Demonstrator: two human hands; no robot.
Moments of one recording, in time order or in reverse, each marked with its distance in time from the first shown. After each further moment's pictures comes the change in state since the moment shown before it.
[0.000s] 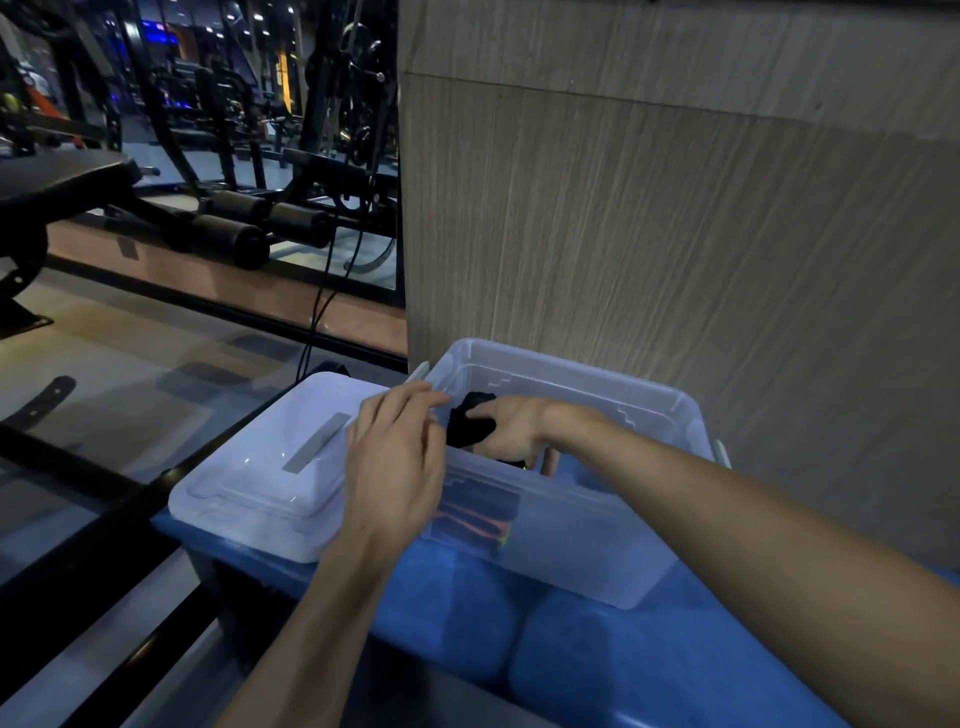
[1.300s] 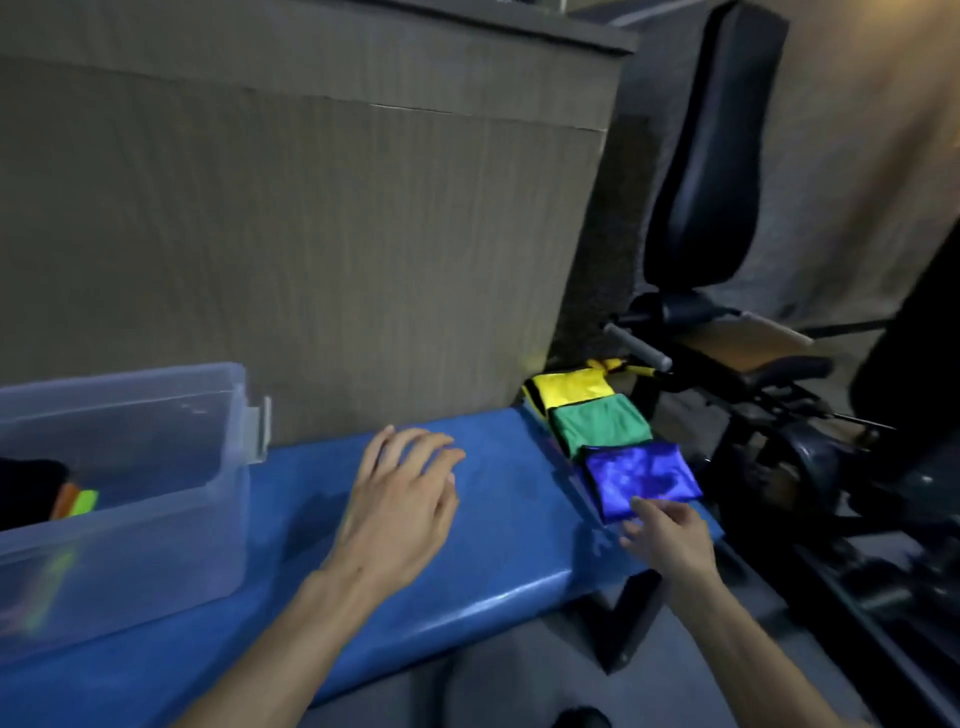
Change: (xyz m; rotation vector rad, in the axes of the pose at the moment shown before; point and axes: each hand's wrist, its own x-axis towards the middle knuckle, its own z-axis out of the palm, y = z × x) left_hand -0.138 0.283 0.186 -0.087 -0.391 0.824; right_hand -0.315 0.432 0.242 1.628 1.368 0.745
